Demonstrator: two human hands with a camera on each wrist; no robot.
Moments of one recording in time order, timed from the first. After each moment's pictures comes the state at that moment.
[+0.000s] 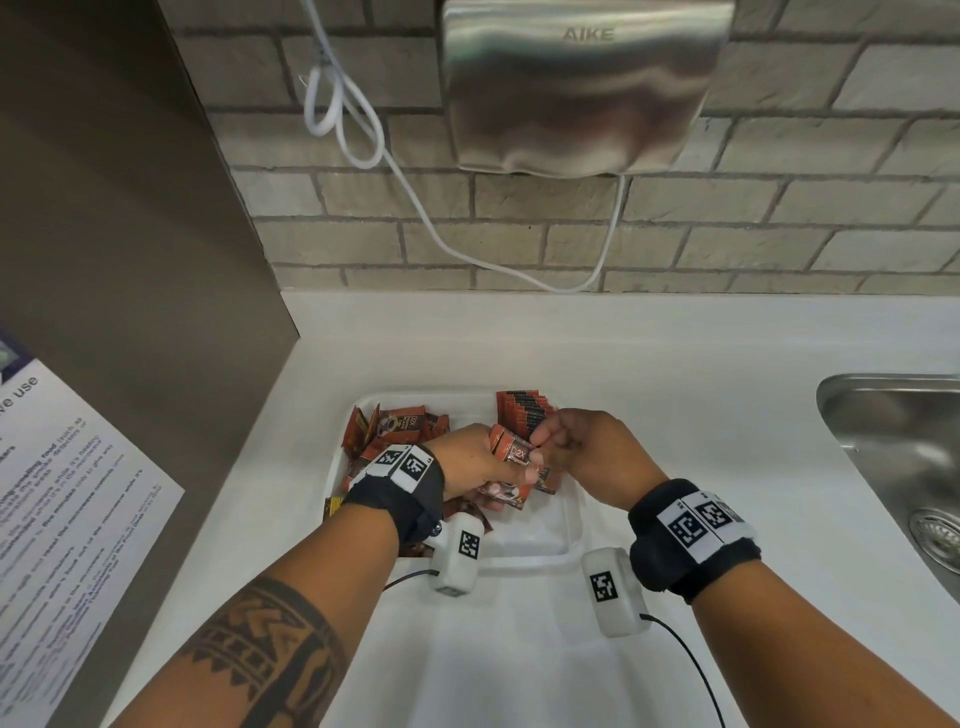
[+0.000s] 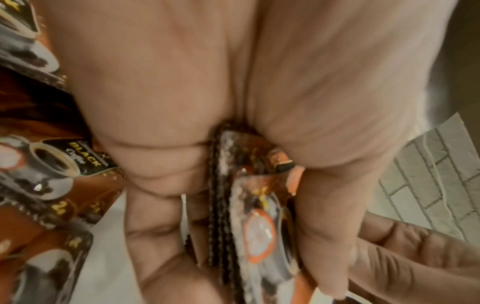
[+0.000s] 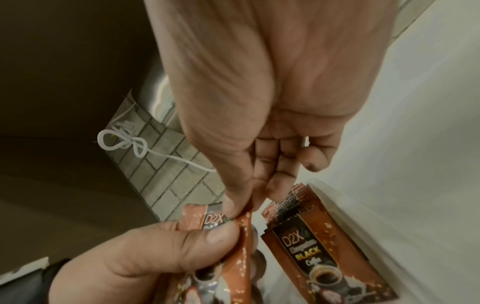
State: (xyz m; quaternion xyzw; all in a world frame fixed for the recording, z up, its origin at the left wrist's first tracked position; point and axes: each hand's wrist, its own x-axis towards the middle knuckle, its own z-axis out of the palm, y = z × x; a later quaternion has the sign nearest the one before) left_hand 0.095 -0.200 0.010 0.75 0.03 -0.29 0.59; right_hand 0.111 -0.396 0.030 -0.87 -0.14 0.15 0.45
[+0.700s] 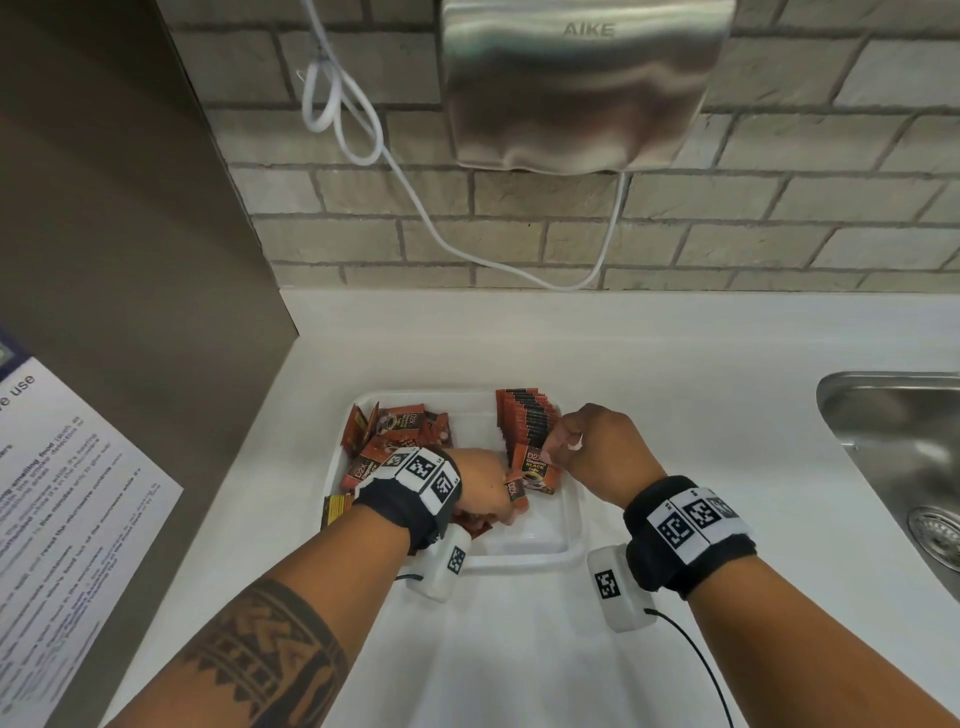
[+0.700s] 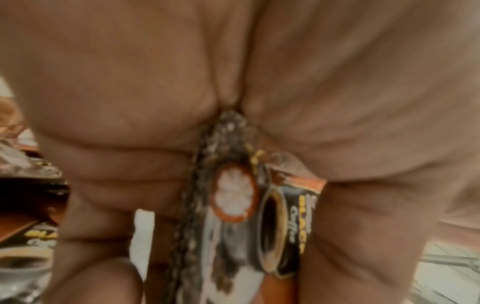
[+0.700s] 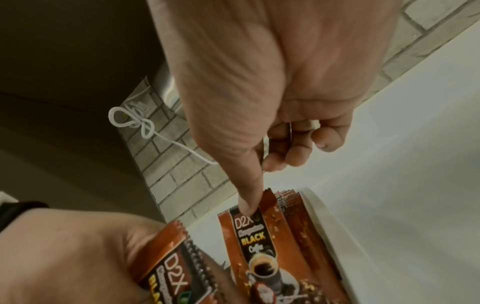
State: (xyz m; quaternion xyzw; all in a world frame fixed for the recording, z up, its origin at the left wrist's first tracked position) left_hand 0.095 -0.213 0.015 0.91 -0.07 -0.37 0.17; right_hand 0.111 -0.397 0.036 -0.94 -0.16 0.08 0.29
